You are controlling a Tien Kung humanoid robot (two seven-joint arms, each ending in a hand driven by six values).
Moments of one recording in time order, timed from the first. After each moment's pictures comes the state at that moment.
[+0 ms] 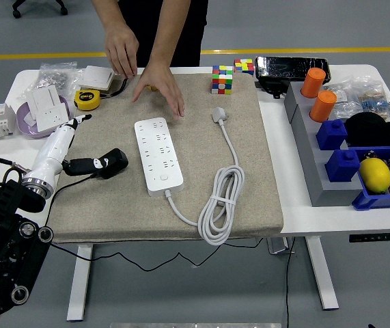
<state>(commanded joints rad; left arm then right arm) -0.16 0.03 -1.47 -1.33 2.19 0.01 0.11 0.09 -0.09 1.45 0.18 -1.46 -0.02 -0.08</state>
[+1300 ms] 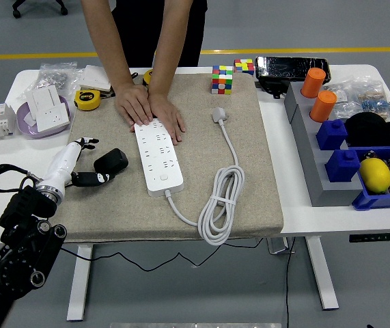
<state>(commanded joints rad) -0.26 0.00 -1.47 -1.03 2.18 0.10 0.05 0.08 -0.09 1.43 0.18 -1.45 -0.02 -0.09</state>
